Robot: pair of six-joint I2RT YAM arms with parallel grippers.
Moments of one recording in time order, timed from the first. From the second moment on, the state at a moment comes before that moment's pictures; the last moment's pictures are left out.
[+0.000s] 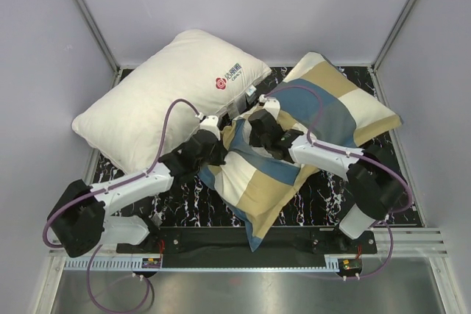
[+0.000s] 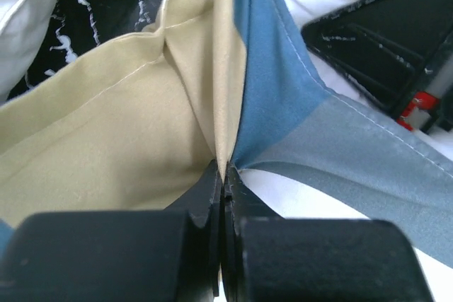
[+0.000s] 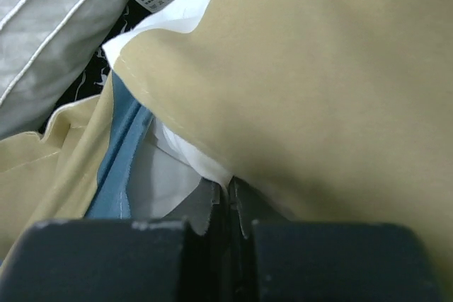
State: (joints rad) left arm -0.79 1.25 0.70 -0.04 -0.22 -0.52; right arm 0.77 1.63 1.03 -0.13 0.39 0.64
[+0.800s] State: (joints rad) left arm -0.82 0.85 0.57 -0.08 -0.21 -0.60; right arm 0.45 1.14 0.94 -0.41 0.05 0.62
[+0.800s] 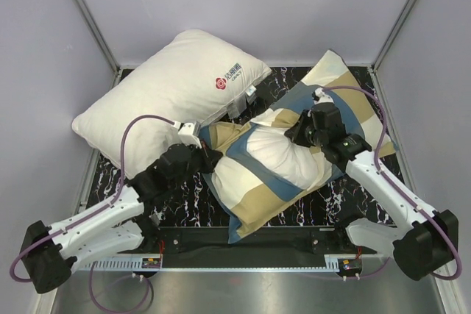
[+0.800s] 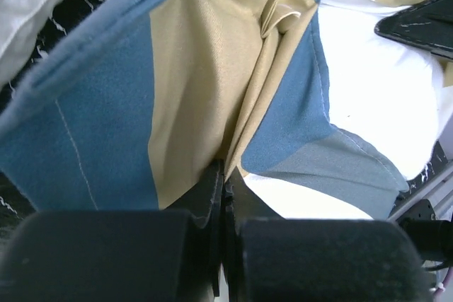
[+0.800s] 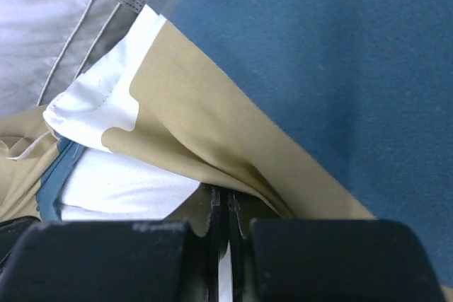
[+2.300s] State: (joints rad) left arm -0.87 1.43 0.57 0.26 -0.21 -0.64; right arm 0.85 1.37 1.16 -0.44 0.31 0.39
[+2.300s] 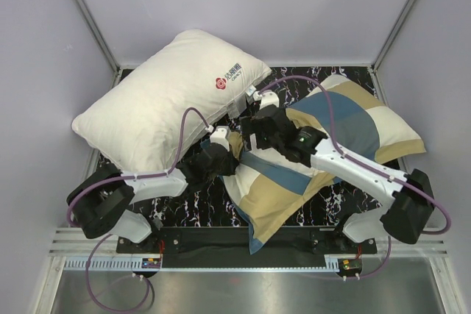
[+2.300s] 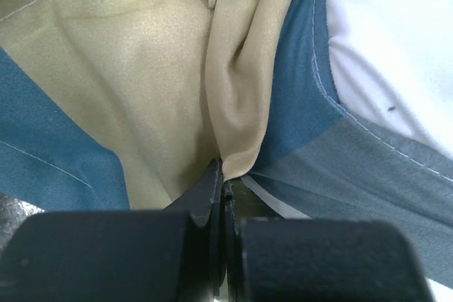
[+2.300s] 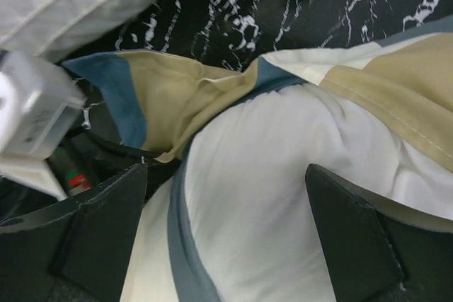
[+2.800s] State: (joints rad) left arm -0.88 1.37 0.58 0.19 -0.23 -0.62; right arm 0.87 1.44 1.02 -0.43 0.38 0.50
